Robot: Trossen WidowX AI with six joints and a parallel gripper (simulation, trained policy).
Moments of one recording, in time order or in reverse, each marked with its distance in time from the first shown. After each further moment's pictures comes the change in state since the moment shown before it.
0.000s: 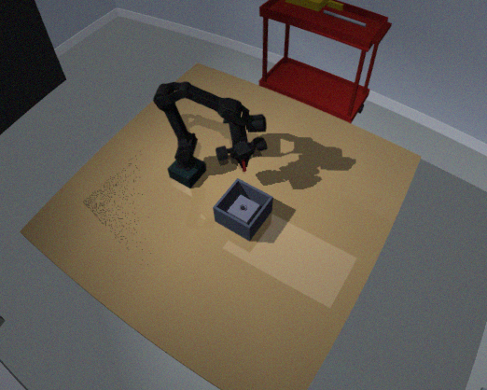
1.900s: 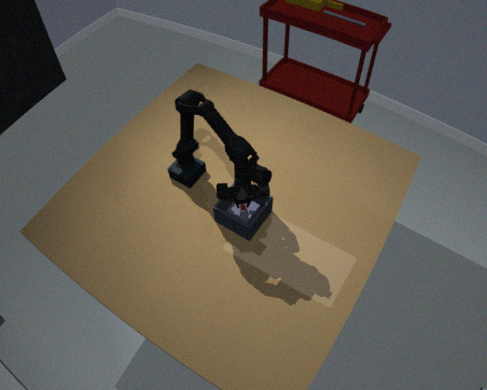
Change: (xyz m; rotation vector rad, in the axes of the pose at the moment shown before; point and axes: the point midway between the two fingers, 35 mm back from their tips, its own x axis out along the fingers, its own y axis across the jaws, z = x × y) arm 0.084 -0.043 0.134 0.158 0.046 -0.135
